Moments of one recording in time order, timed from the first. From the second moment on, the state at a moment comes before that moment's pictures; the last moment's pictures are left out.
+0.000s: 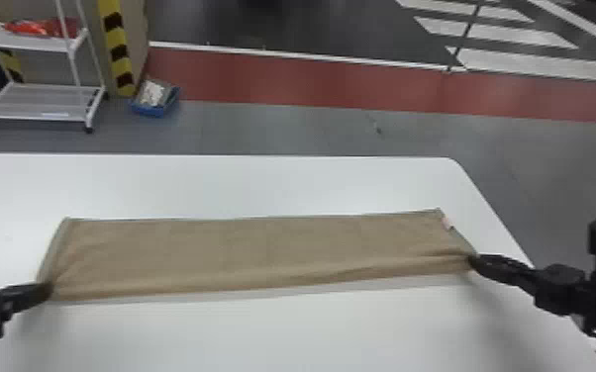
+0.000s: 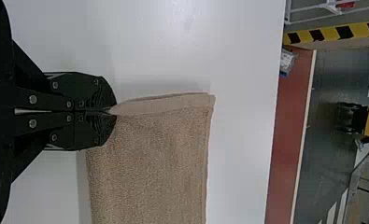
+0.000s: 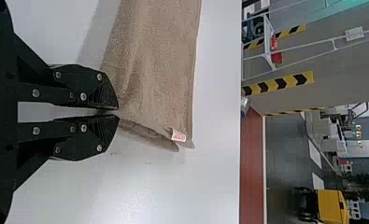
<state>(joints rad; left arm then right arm) 0.20 0.27 0.23 -2.06 0.28 1.13 -0.24 0.05 -0.40 -0.57 -1.46 0.05 0.49 1.12</state>
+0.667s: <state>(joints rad) 0.24 0.26 0.25 -2.11 0.27 1.14 -0.25 0.08 -0.37 -0.59 -1.48 0.03 0.45 1.11</state>
